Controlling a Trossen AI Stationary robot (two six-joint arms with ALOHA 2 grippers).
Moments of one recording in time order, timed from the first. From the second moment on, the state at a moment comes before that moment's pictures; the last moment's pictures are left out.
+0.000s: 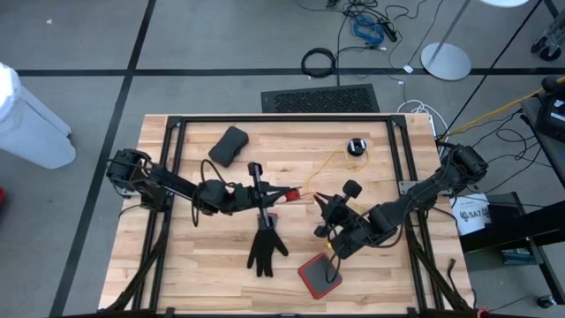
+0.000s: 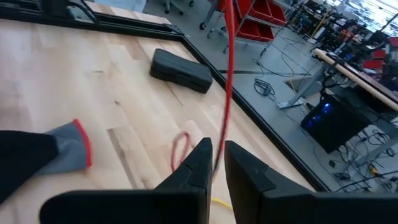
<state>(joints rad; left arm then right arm) -0.21 1.67 0.74 1.42 -0.25 0.40 0.54 1.52 1.02 -0.44 1.17 0.51</state>
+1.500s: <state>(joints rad) -0.21 1.67 0.74 1.40 -0.25 0.40 0.47 1.56 0.79 0.17 1.07 0.35</state>
